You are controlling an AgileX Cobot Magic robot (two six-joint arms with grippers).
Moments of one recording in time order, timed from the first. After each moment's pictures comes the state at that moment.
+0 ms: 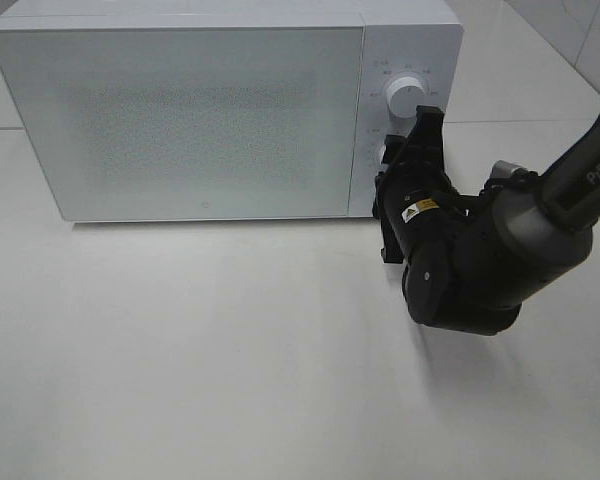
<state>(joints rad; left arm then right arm) 0.02 0.00 -0.52 -0.06 1.09 0.02 0.63 2.11 -0.79 0.68 -1.24 1.51</state>
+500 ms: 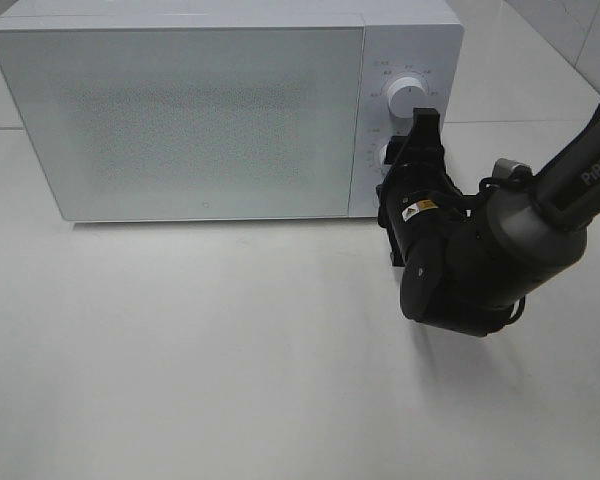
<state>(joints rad) 0.02 0.00 -0.52 -0.06 1.09 0.02 0.64 2.11 -0.80 0.78 -1.22 1.39</state>
